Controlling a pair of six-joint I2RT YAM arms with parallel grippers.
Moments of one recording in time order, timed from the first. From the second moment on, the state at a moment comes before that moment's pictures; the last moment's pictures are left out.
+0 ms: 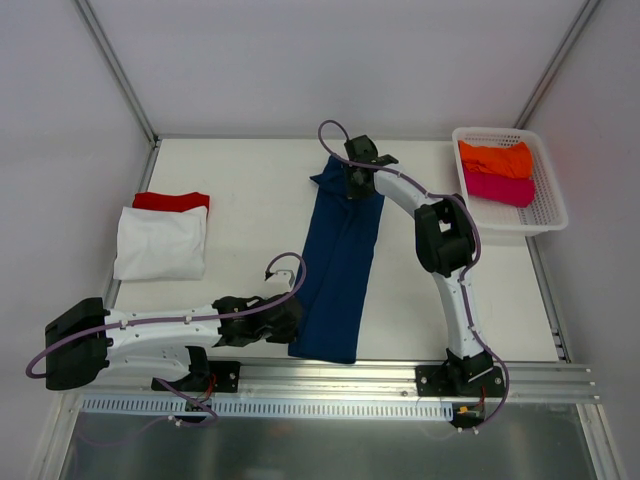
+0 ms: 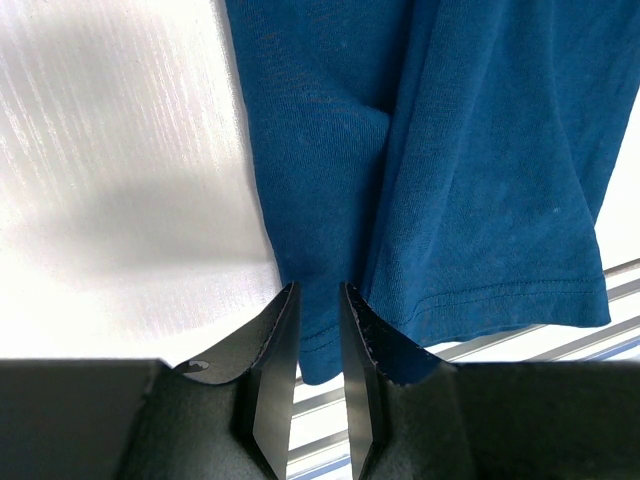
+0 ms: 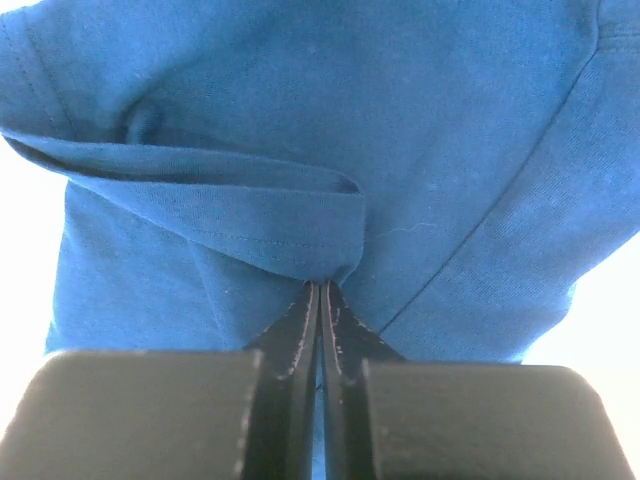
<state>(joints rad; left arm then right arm) -1.20 1.09 0.49 -0.43 -0.29 -1.04 0.47 2.34 1.95 -0.59 0.13 0.26</state>
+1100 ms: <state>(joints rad) -1.21 1.10 0.48 -0.43 -0.29 -1.06 0.48 2.16 1.78 -0.58 0.22 0.26</state>
